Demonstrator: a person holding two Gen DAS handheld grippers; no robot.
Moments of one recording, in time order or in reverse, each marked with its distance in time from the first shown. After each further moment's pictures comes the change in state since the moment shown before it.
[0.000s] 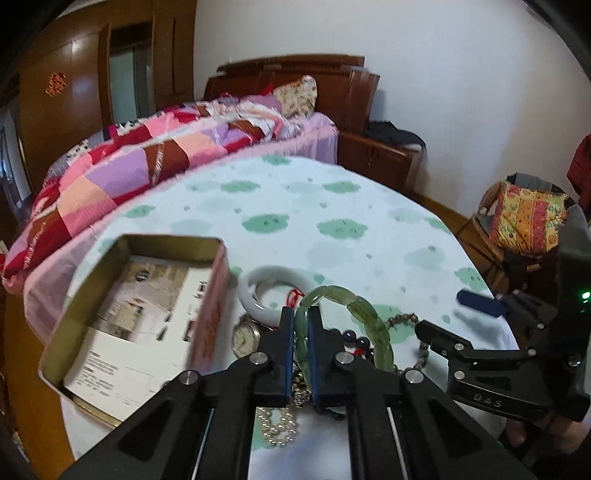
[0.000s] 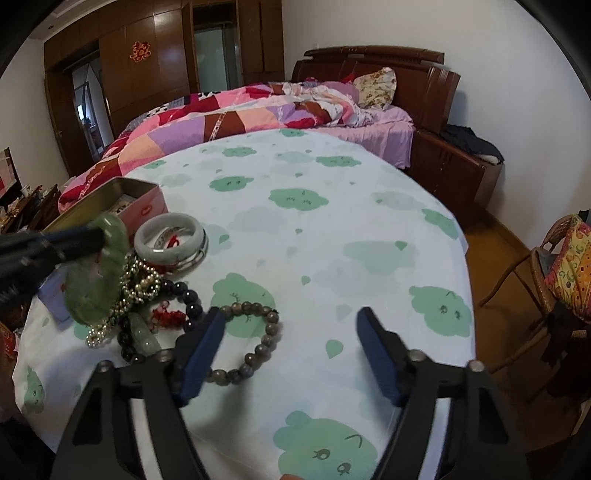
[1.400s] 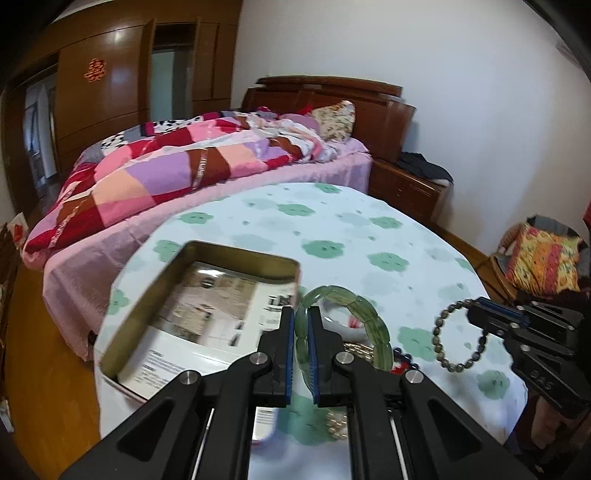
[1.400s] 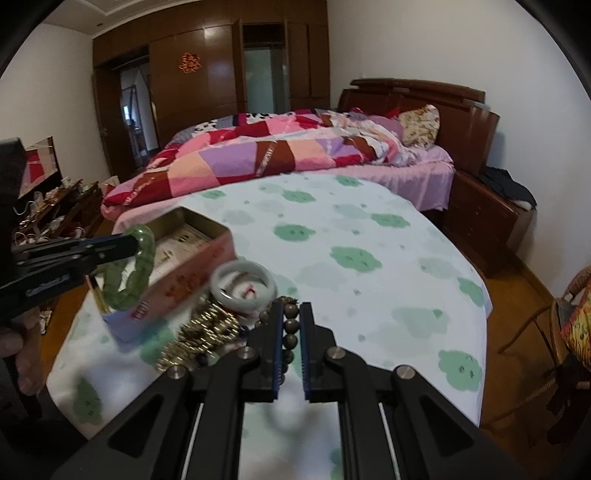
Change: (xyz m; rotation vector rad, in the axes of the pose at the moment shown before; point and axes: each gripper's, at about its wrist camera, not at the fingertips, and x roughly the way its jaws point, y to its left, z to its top) left arm -0.033 0.066 0.006 -0.129 -0.067 0.066; right arm -0.034 0.044 0.038 -0.124 -0.113 0.133
